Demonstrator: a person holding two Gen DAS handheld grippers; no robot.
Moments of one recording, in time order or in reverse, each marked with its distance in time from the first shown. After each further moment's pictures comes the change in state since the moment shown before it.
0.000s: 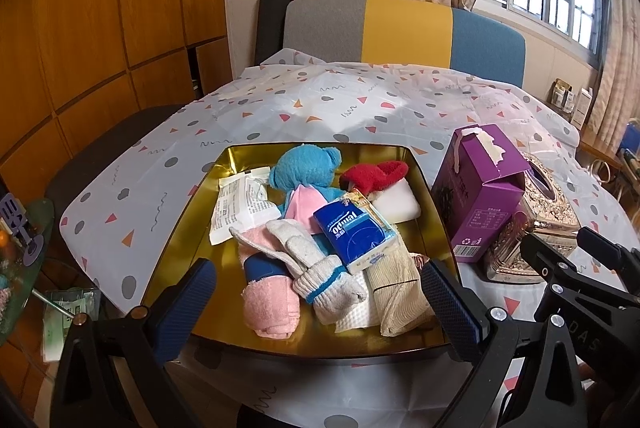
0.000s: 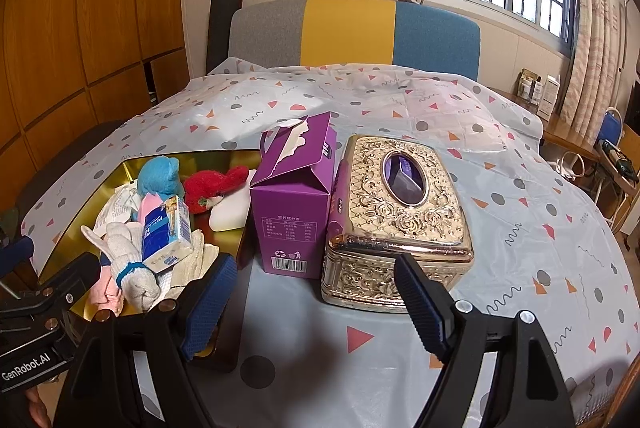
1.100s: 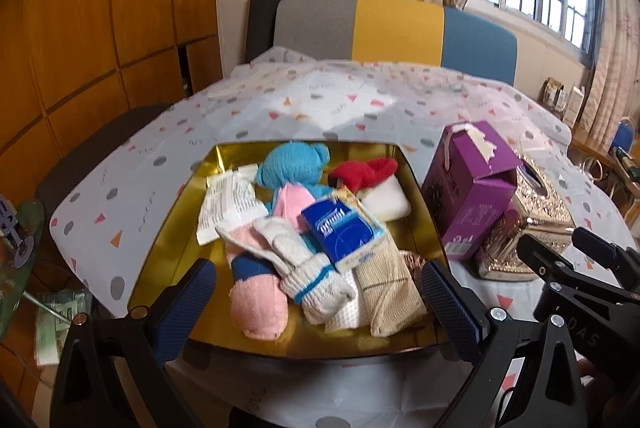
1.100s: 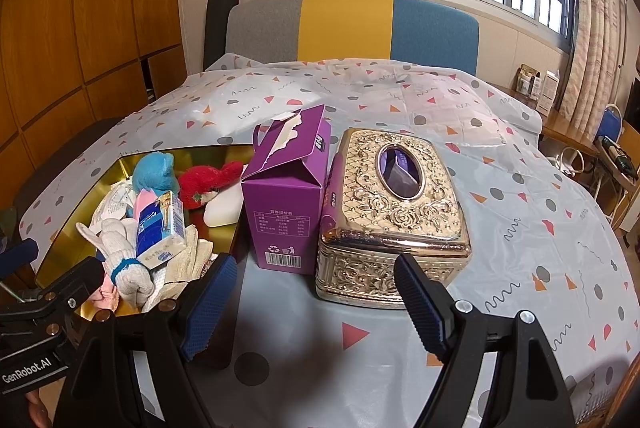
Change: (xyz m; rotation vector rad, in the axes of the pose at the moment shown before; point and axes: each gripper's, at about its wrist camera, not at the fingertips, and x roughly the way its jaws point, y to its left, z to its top) left arm 0.004 -0.004 -0.002 0.007 -0.010 -0.031; right arm 0.003 -0.005 -0.002 0.003 0.017 -0.006
